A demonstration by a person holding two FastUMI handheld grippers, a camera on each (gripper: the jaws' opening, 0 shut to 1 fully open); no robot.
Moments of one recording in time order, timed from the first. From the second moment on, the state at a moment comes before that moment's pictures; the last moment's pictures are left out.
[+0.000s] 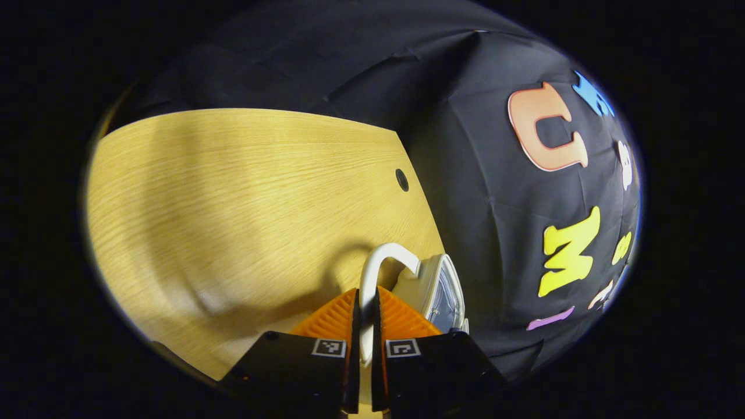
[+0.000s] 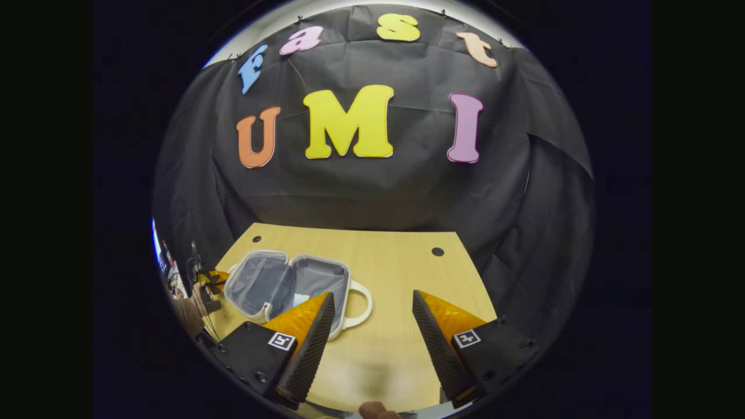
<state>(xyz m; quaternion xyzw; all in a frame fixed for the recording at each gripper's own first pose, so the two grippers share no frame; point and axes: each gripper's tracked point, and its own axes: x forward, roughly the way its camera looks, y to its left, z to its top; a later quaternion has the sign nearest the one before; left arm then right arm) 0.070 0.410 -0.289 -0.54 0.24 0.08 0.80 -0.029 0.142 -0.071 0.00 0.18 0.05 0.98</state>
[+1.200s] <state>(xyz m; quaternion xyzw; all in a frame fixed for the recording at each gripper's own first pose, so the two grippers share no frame) 0.070 0.279 -0.036 -0.24 0.15 -0.01 0.96 -0.022 0.114 0.005 -0.07 0.01 0.09 0.99</state>
